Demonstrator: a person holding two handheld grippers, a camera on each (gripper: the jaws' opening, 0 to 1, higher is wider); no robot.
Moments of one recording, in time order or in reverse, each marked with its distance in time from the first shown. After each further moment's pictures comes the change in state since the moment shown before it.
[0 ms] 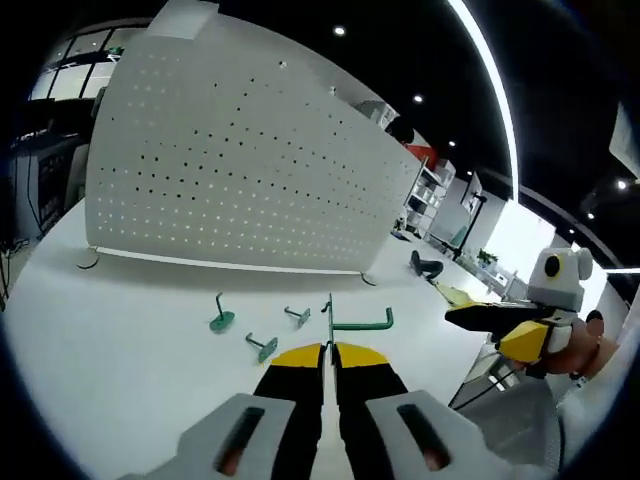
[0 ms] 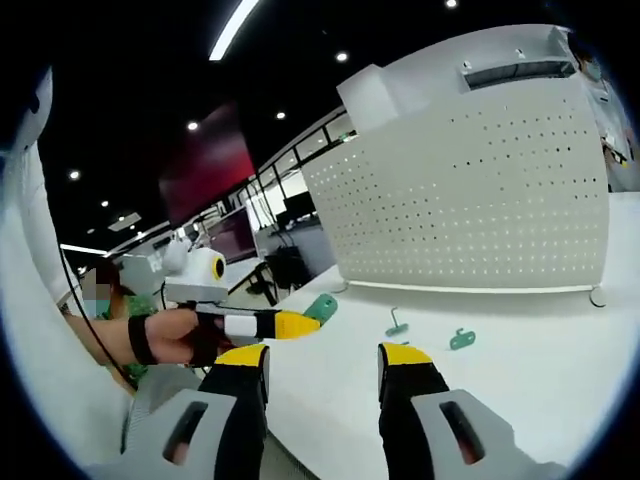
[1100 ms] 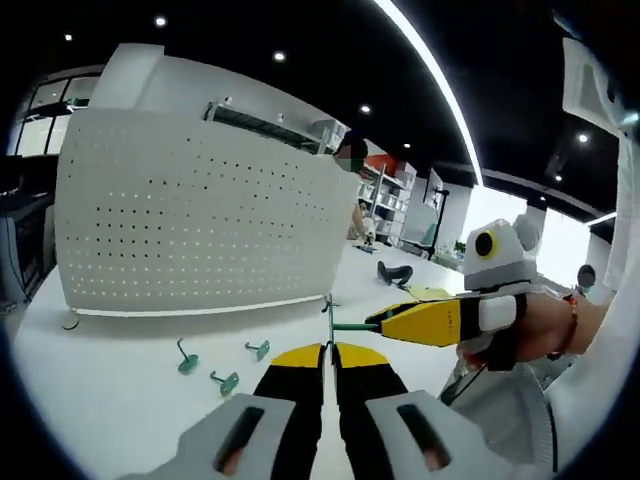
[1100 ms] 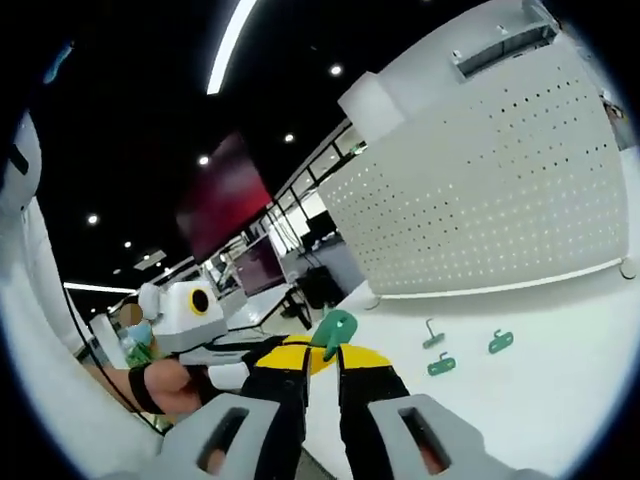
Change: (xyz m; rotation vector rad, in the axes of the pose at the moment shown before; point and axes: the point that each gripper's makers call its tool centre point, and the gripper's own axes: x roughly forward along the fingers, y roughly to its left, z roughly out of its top) left arm -0.010 -0.069 0.015 0.206 -0.112 -0.108; right arm 0.009 0.014 0.019 0.148 -0.073 0.123
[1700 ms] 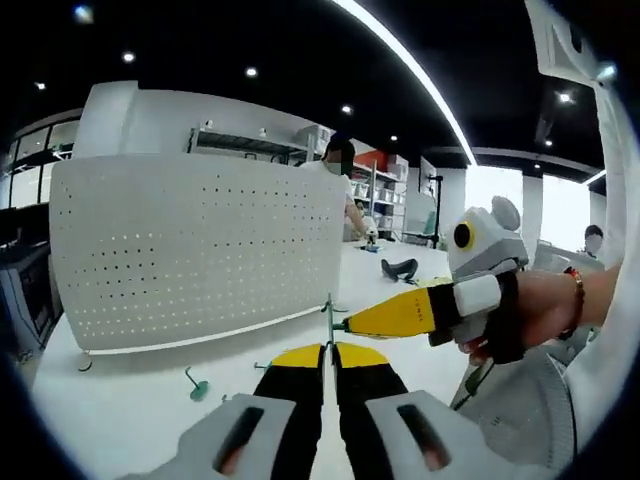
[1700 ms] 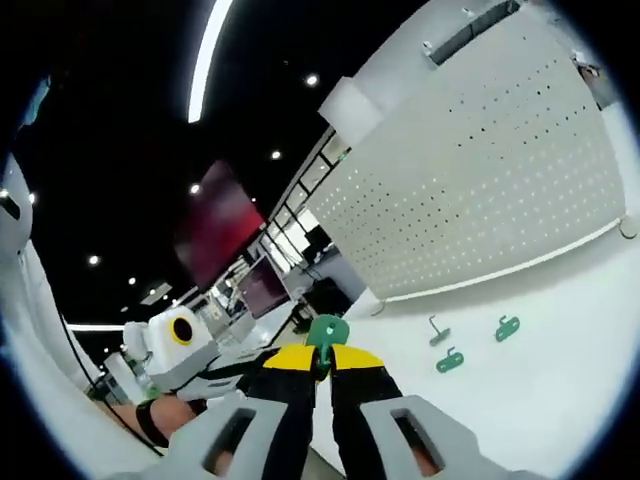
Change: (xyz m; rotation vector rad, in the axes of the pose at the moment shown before) left arm 0.010 -0.015 0.010 0.157 -0.028 0.043; right arm -0.003 -0.013 0.012 0.192 -0.065 0.005
